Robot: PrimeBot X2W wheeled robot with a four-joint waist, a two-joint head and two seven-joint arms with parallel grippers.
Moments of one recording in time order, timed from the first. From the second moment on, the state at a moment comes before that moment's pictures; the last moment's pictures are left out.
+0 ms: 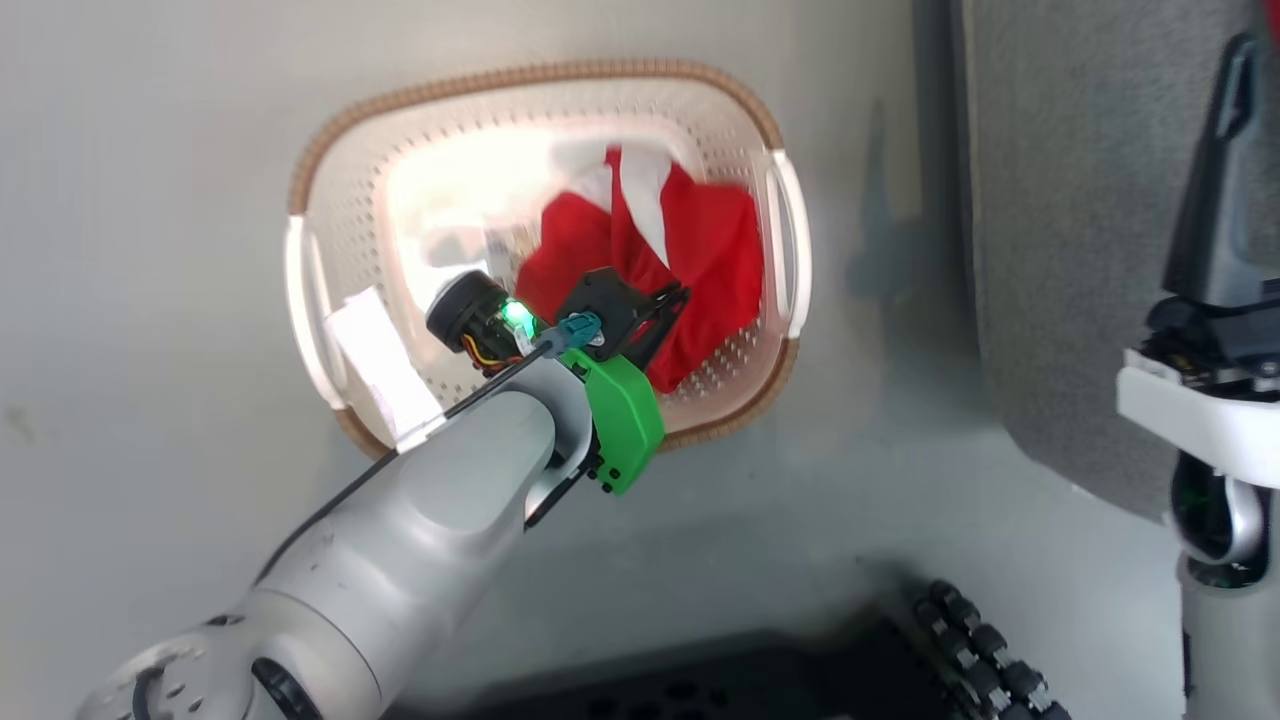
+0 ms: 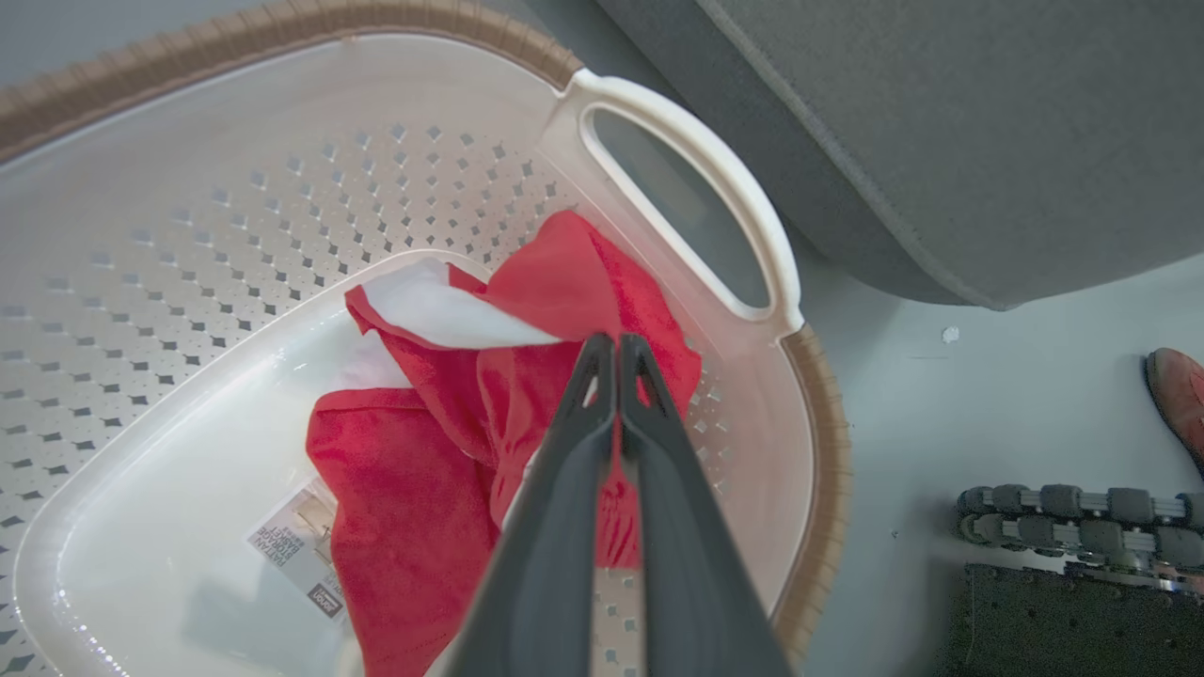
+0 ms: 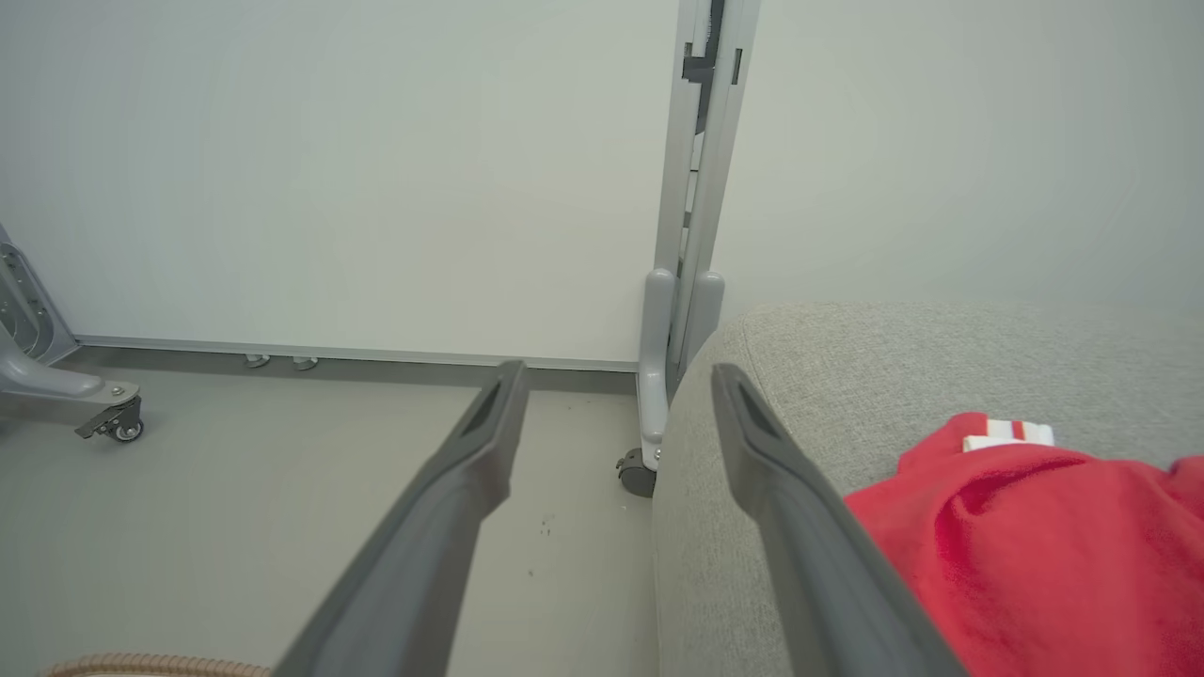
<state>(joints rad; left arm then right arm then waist) -0.98 0.05 -1.25 0.95 -0.75 -0.13 -0.26 -0.31 -0.12 -0.08 -0.35 0.13 0.13 -0.26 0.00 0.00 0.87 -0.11</state>
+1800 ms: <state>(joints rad) -0.36 0.05 -0.53 0.01 -0.54 -0.13 -0.26 0.00 -0.09 0.27 -0.09 0.24 0.13 -0.26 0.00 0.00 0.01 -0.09</state>
